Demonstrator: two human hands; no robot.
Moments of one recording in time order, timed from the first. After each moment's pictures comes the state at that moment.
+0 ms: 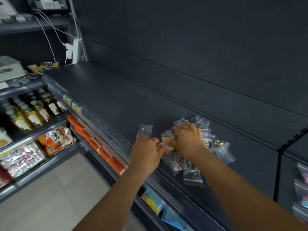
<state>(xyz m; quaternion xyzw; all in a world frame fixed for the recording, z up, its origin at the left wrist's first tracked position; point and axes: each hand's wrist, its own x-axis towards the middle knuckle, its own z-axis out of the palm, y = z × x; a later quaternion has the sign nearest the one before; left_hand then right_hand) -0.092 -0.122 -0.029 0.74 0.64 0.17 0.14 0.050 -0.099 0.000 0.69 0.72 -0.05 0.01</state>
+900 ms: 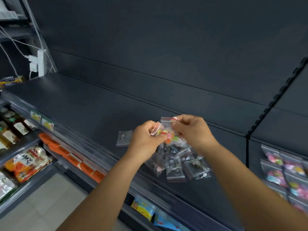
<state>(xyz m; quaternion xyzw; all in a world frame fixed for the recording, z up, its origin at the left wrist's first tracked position) -0.051 -0.114 0.020 0.65 0.50 0.38 0.43 0.100 -0.134 0.039 0.62 0.51 -0.36 -0.48</state>
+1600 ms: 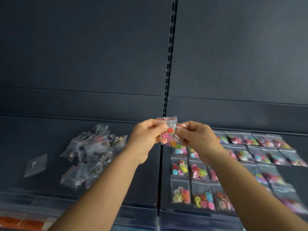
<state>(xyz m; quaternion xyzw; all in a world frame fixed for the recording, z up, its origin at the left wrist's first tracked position) 0.136 -0.210 0.057 0.61 0.32 0.28 0.67 0.262 -0.305 0.051 0.69 0.31 -0.29 -0.58</state>
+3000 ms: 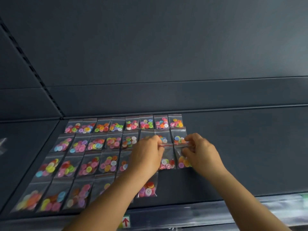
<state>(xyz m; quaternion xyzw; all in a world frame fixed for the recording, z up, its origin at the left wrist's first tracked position) 0.397 -0.457 -0.004 0.91 0.31 0.11 0.23 0.504 -0.578 -0.009 0.90 0.30 -0.11 -0.30</state>
